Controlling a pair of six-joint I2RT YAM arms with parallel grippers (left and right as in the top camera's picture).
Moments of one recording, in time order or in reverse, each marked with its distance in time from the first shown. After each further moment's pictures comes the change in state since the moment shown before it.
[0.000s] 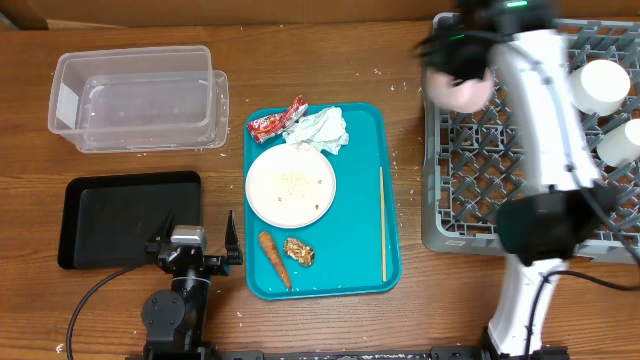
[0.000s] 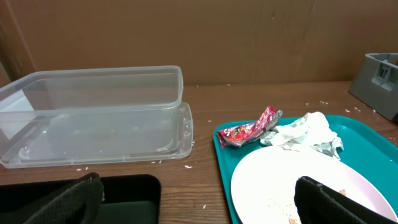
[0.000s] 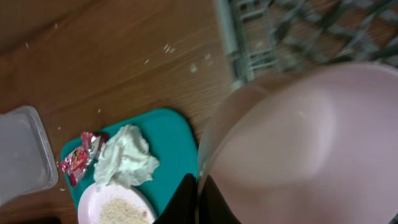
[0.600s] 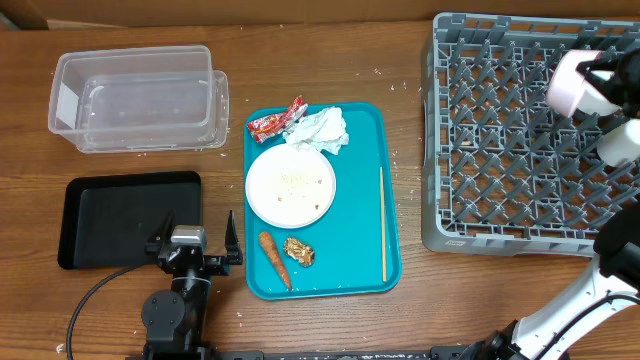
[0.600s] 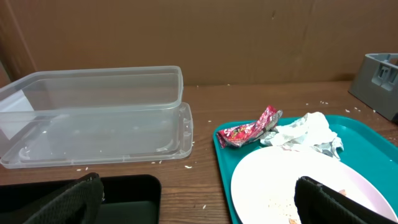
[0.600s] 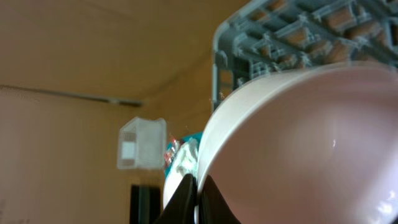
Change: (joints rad) left arm 0.000 0.000 0.000 0.000 0.000 0.000; right arm -0.692 -0.016 -0.304 0.121 -0.976 -0.588
